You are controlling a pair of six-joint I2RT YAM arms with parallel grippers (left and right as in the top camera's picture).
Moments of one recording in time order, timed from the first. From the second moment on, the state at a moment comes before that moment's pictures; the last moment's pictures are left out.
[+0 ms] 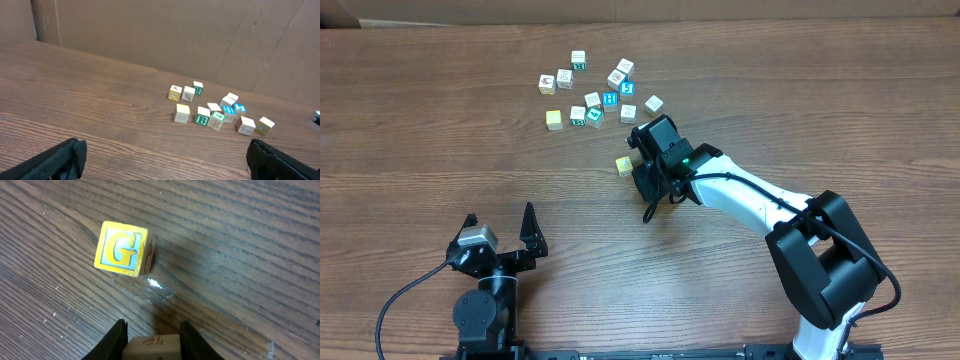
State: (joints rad) left arm 0.03 0.02 0.01 -0.07 -0.08 -0.23; right arm 0.63 1.94 1.25 -0.43 -0.07 0.14
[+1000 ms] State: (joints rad) left arm 0.03 0.02 0.01 -0.07 -0.08 -0.23; right arm 0.63 1.98 1.25 -0.43 -0.07 0.15
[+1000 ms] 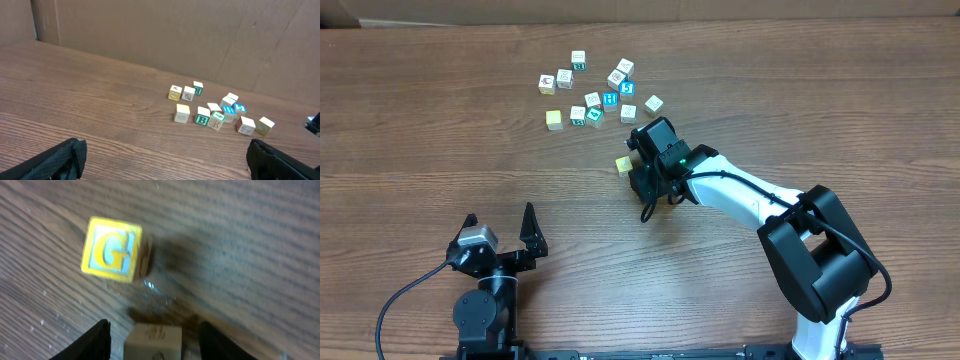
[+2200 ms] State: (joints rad) left arm 0.03 0.02 0.01 -0.07 -0.08 -0.23; right arm 0.63 1.95 1.28 -0.59 -0.07 0.15
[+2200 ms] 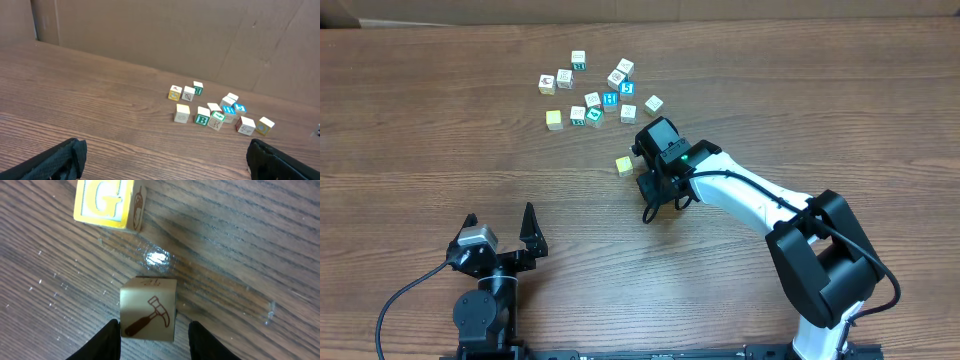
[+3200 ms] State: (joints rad) left arm 0.03 0.02 0.01 -0.07 -0.08 -0.23; right arm 0.63 1.96 1.28 -0.49 -0.07 0.15
